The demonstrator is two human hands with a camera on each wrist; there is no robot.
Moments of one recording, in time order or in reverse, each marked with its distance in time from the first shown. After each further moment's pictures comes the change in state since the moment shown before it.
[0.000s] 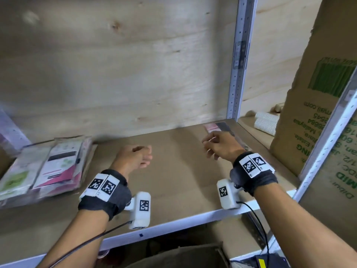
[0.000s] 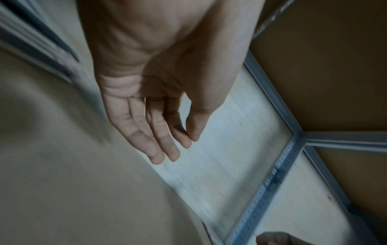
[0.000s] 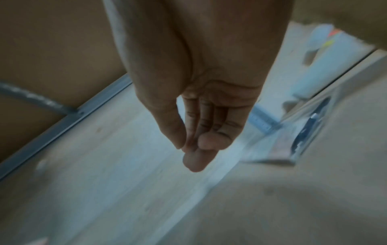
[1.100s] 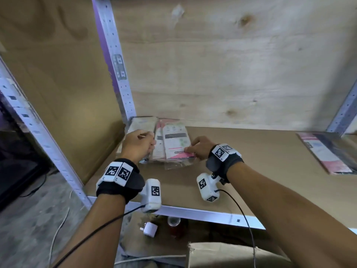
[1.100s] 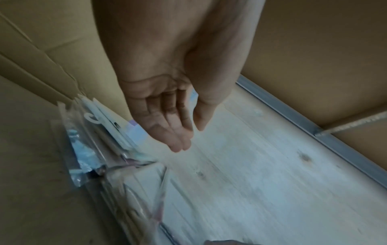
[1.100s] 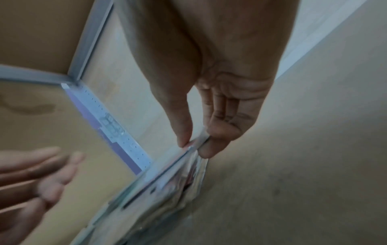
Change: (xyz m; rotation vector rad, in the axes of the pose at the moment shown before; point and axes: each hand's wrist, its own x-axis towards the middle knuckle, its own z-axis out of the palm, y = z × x) left_hand -0.035 -0.061 -0.250 -0.064 0.448 0.026; right_hand 0.024 -0.125 0.311 -0.133 -0.494 -0.003
